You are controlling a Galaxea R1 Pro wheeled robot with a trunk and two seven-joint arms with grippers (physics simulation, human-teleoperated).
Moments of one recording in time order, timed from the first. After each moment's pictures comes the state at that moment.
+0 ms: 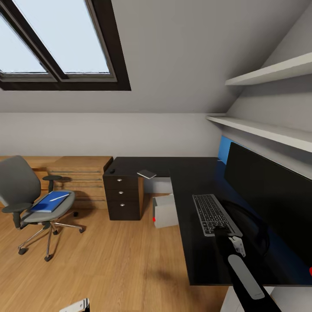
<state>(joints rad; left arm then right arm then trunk) 0.11 -0.07 0.13 -1.08 0.08 -0.06 0.24 -0.34 -0.07 0.07 -1.08 -1.40 -0.16 -0.23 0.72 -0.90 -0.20</state>
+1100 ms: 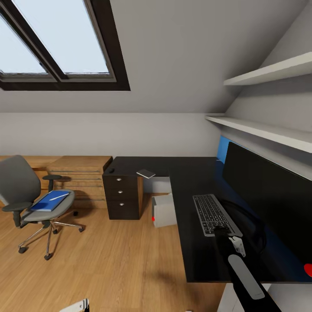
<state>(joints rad) 0.11 -0.06 0.13 -1.08 0.08 -0.06 0.24 -0.34 -0.07 0.07 -1.08 -1.40 -0.16 -0.23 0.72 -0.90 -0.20</state>
